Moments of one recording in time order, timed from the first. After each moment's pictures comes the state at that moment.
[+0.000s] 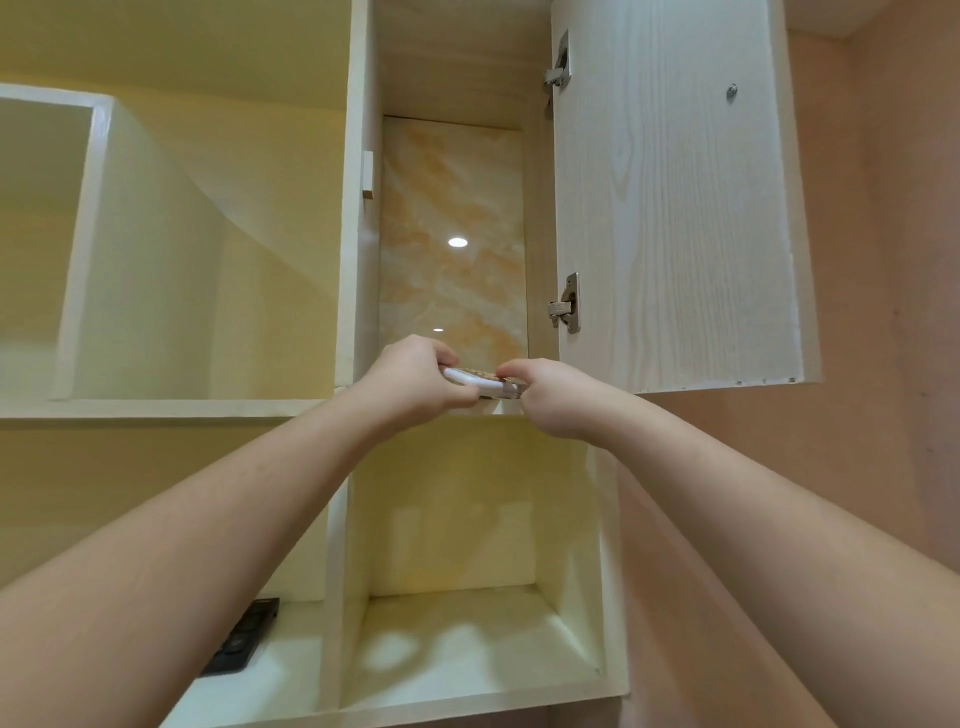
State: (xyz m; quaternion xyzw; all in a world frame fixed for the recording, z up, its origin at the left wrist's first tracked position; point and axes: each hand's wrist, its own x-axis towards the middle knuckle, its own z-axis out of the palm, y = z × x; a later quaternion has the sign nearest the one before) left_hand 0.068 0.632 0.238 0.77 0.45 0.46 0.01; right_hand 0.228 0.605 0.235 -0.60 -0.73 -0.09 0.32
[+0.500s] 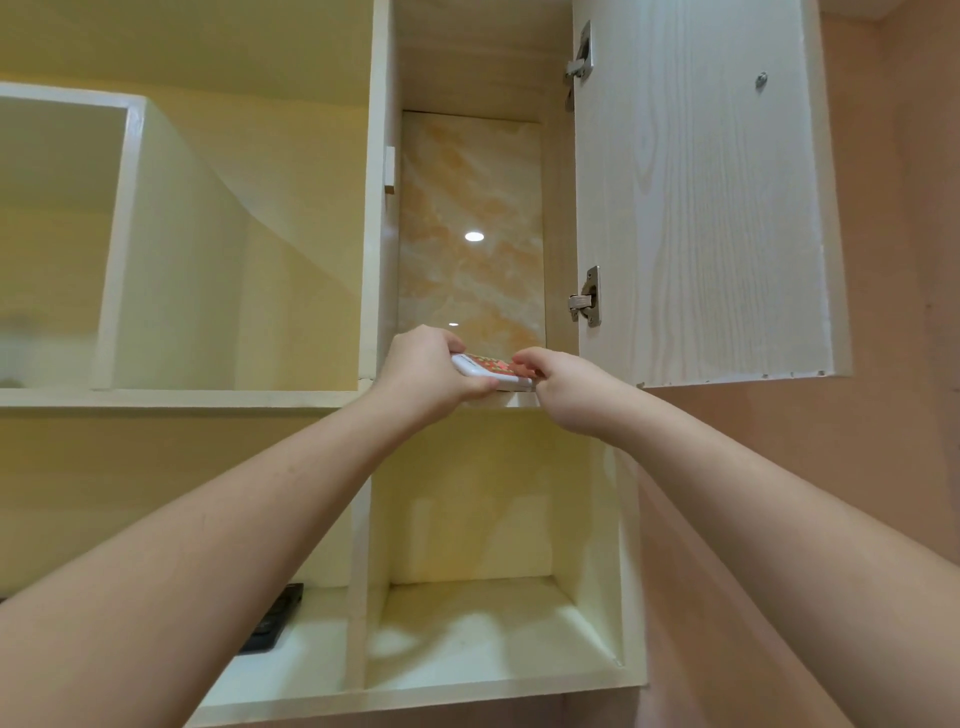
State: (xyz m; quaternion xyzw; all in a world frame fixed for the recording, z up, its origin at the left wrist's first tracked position) left_hand 0.063 0.627 0.235 0.74 0.45 0.49 -0.08; right_hand 0.226 0.616 0.231 -0.58 -0.72 -0.07 0.38
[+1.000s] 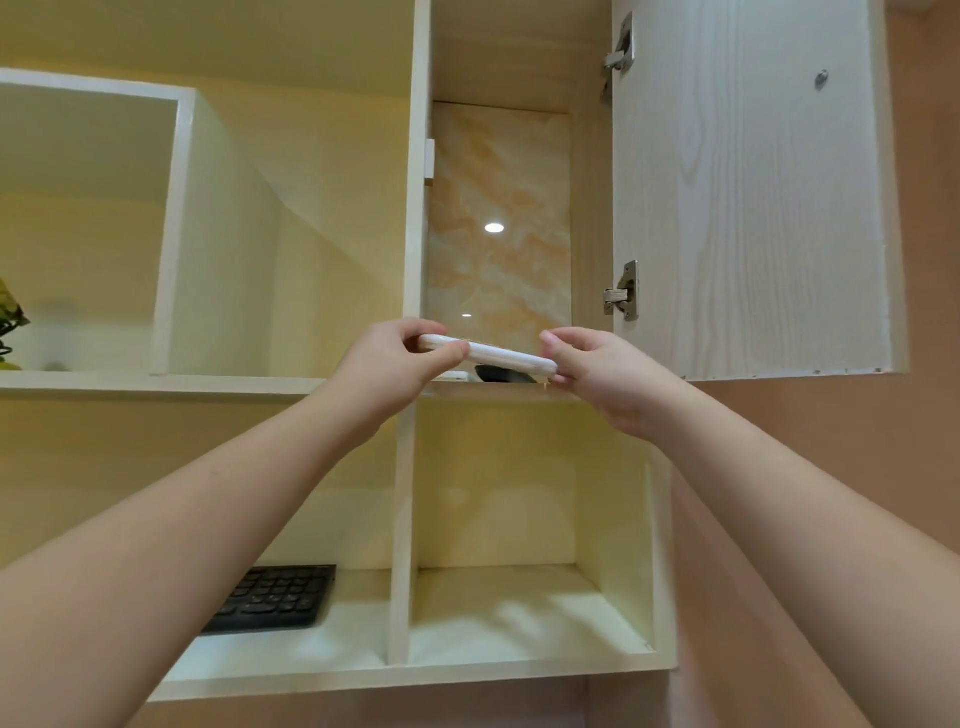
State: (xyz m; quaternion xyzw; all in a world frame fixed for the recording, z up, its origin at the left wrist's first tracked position) left_hand -0.006 0.626 0.220 0.72 0.36 0.59 0.14; right_hand 0.218 0.623 0.229 -0.44 -0.68 0.19 0.55
